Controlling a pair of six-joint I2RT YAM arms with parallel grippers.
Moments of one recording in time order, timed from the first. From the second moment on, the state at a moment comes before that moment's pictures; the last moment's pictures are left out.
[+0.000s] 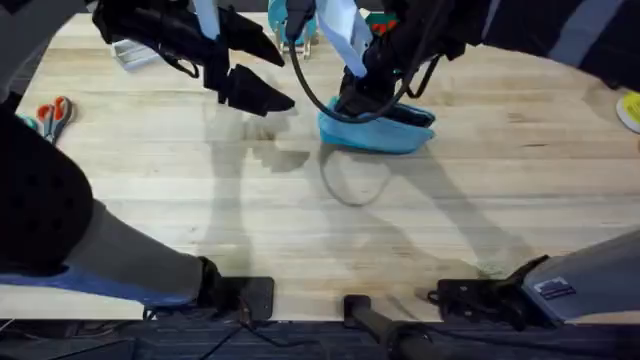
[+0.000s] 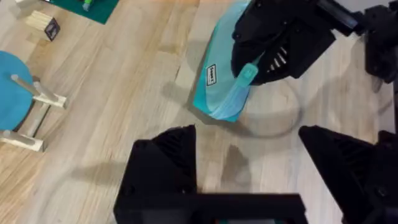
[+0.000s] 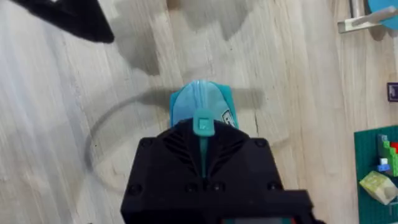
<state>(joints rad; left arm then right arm) 0.10 1.72 1.47 -1.29 0.95 1.30 0.56 1.73 1.46 -0.83 -0.27 -0.76</state>
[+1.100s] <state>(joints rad) 0.07 1.94 1.26 -1.09 1.24 1.70 0.56 1.73 1.46 -0.83 -0.27 -0.76</state>
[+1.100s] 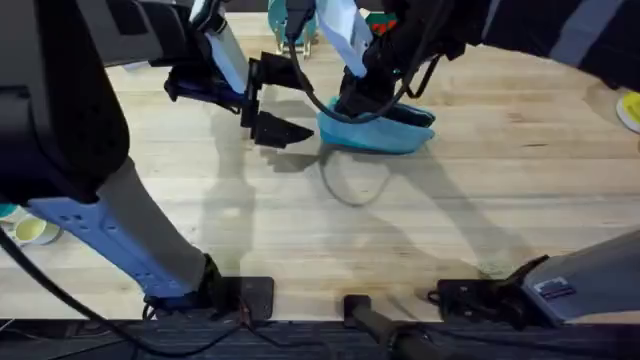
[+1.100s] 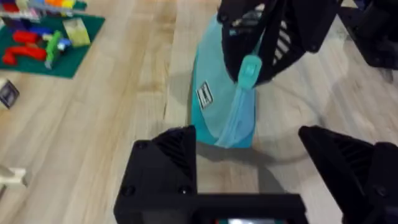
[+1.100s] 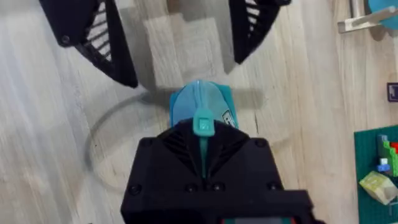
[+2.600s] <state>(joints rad) -0.03 1.94 1.26 -0.98 1.21 1.55 0.56 1.73 1.46 -0.83 -0.27 -0.76</state>
